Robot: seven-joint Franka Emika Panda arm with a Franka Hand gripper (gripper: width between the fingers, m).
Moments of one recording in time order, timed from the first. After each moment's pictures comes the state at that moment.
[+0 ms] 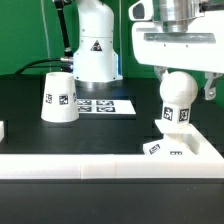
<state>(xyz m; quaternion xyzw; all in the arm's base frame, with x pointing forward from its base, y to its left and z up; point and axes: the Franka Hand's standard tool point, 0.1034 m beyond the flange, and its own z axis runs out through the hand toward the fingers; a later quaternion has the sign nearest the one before) 0.604 0.113 0.113 -0.89 0.44 0.05 0.08</state>
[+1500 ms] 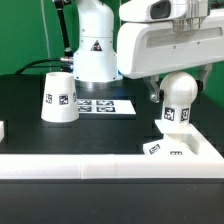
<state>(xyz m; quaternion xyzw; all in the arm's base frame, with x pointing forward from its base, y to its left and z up) 0.607 0.099 0.112 -0.97 -0.25 -0.01 0.05</state>
